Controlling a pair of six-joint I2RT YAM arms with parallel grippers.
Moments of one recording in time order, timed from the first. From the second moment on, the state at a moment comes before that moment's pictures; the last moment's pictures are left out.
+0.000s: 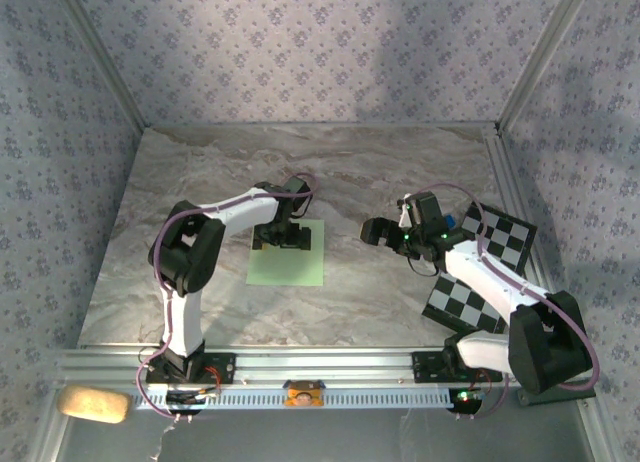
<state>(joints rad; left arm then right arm) -0.63 1.96 1.34 -0.87 -0.05 -0.59 0.38 1.24 0.72 -0.34 -0.28 0.61</state>
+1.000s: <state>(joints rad) -0.64 1.94 1.31 -0.84 -0.05 -0.60 0.39 1.24 0.72 -0.34 -0.27 0.61</state>
